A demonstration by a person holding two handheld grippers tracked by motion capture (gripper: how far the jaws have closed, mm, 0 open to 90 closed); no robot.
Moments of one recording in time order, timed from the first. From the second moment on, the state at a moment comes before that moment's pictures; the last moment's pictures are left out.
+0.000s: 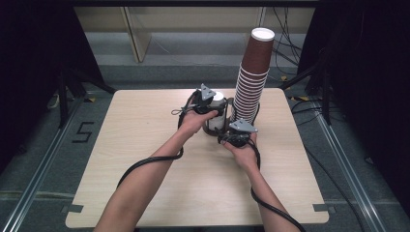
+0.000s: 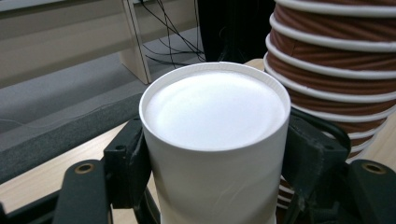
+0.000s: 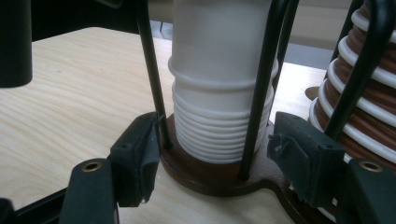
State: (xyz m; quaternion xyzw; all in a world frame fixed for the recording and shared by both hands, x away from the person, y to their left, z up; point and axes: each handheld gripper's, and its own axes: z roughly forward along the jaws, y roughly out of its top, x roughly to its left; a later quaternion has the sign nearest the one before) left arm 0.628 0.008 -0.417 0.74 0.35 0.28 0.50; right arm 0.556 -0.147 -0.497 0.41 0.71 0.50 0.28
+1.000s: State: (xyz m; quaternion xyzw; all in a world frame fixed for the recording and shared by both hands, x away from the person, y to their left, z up) left arm 0.555 0.046 -0.339 0.73 0.29 0.31 0.53; right arm 0.507 -0.164 -0.441 0.35 0.72 0.52 0.30
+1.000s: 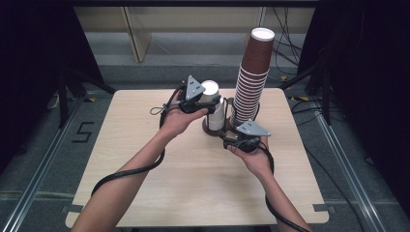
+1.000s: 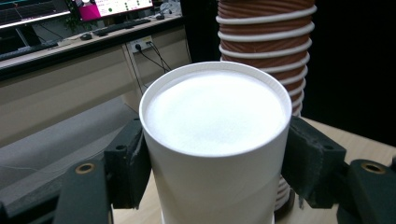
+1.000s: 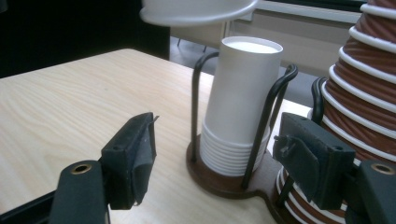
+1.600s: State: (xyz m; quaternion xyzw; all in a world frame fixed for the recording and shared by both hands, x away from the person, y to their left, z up) left arm 0.481 0.082 -0.363 0.78 0.27 0.26 0.50; right arm 0.440 -0.164 -0.420 0.30 0.73 0.56 0.23
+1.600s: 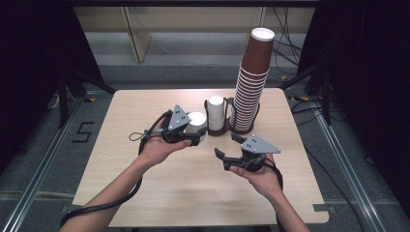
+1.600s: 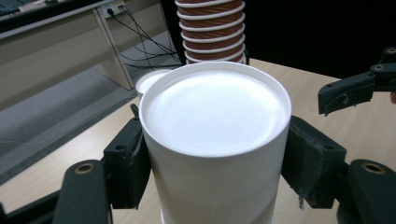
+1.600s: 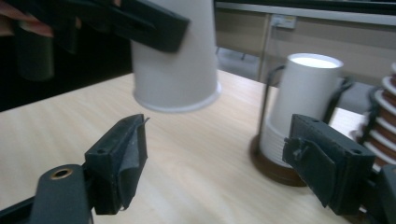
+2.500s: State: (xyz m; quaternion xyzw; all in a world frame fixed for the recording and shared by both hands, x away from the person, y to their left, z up) left arm 0.455 0.057 -0.387 0.80 0.25 0.20 0.51; right arm 0.439 -0.118 -0.430 0.28 0.75 0.56 0.21
